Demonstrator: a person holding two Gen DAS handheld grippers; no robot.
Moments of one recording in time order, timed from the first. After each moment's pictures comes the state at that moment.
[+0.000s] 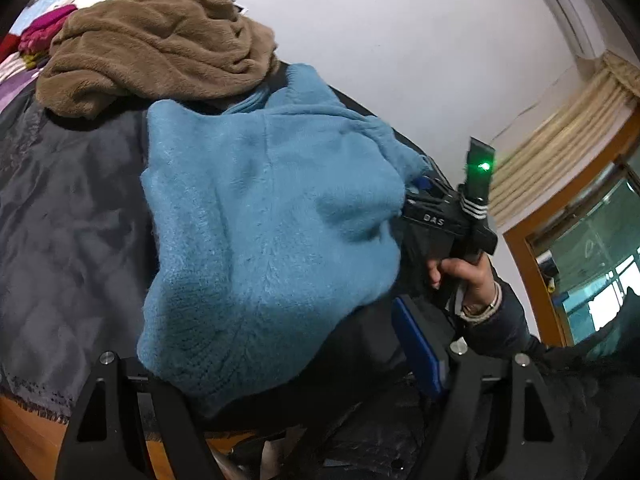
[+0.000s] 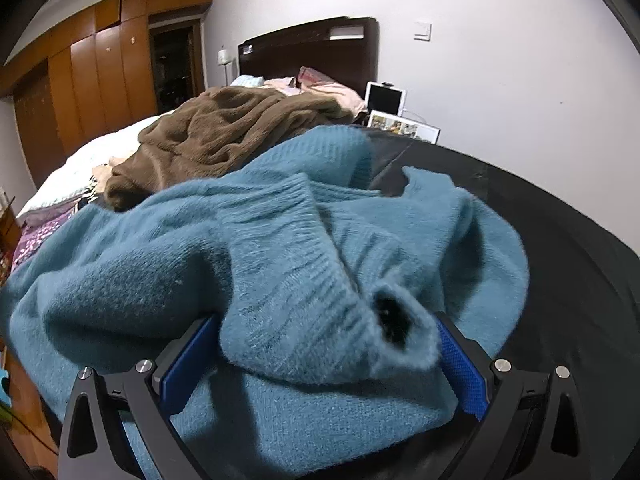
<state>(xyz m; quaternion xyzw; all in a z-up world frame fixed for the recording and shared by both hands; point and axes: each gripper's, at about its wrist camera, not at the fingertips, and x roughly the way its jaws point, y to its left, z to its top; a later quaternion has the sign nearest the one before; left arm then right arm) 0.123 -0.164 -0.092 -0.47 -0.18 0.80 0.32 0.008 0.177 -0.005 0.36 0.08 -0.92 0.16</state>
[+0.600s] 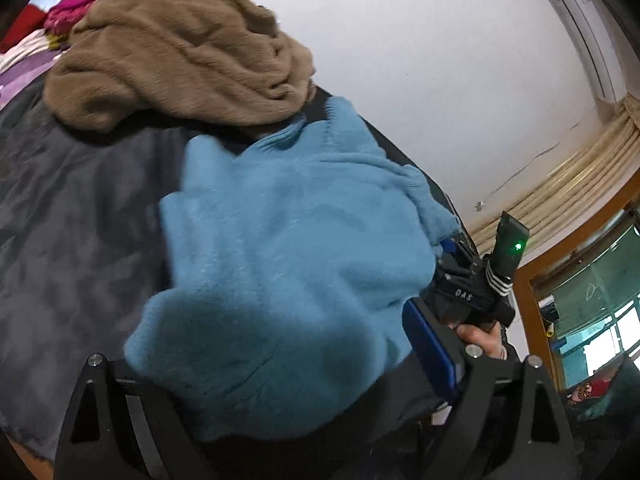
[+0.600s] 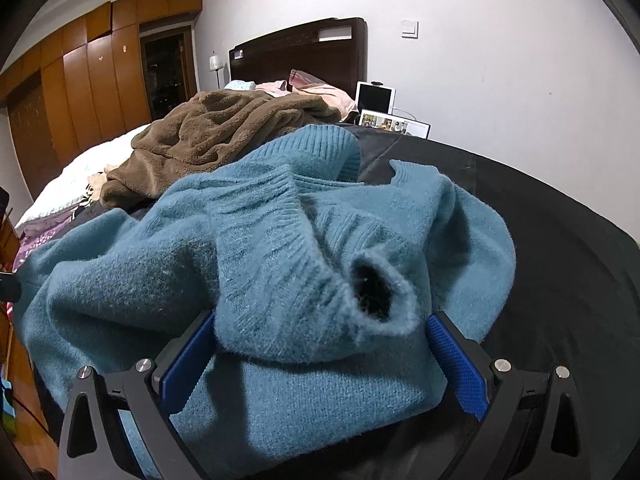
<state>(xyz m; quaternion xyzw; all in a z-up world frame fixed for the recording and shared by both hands) 0.087 -0.181 -0.101 -0.46 -0.23 0.80 0.30 0.015 0.188 -0.009 0.36 0.05 -0.92 0.15</state>
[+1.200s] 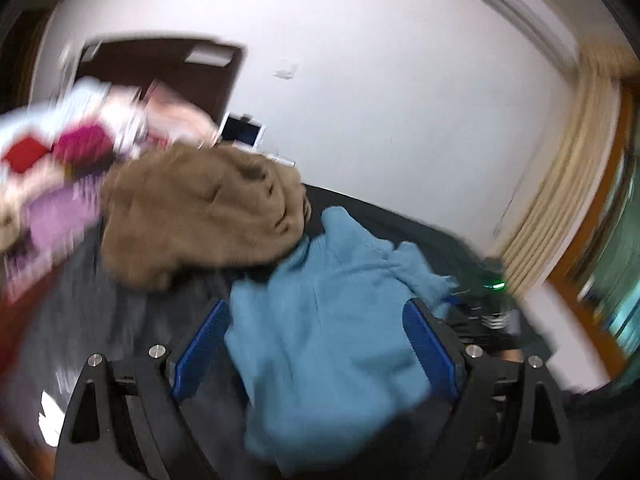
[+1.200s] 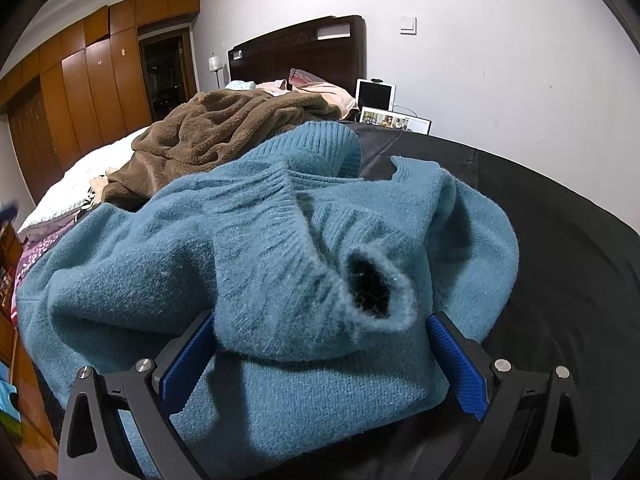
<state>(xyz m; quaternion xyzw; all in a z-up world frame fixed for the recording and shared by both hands) 0.096 -0.173 -0.026 -0.28 -0.07 0.92 0.26 0.016 0.191 -0.011 0.36 0.04 -0.92 0.16</state>
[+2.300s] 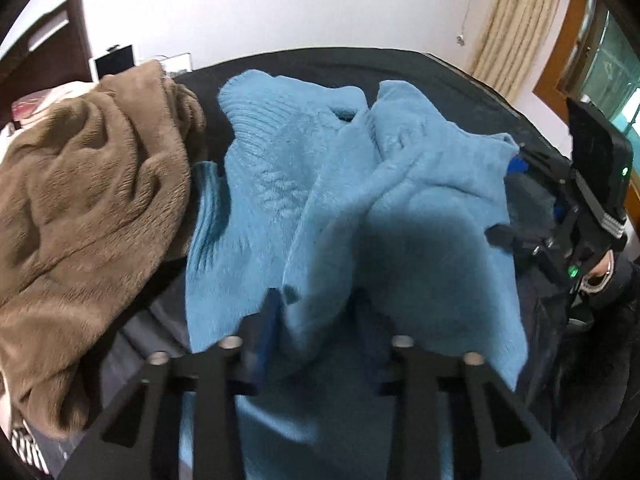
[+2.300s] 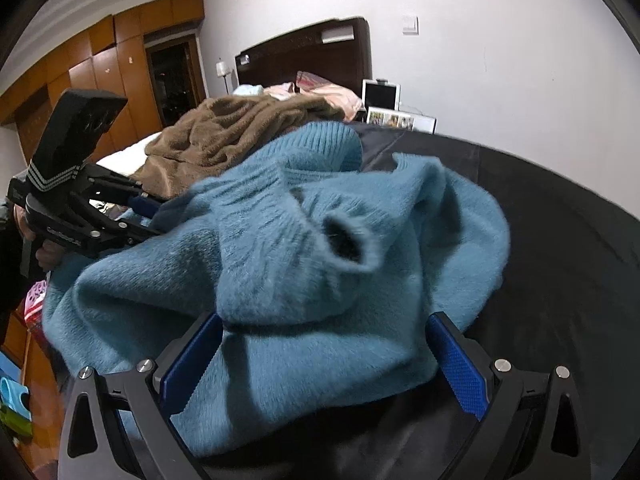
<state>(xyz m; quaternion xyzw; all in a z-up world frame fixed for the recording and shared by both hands) -0.011 -0.057 -0.097 -0.46 0.15 0.80 0.36 0.035 0.213 0.000 0.35 0.03 -0.92 0.18</state>
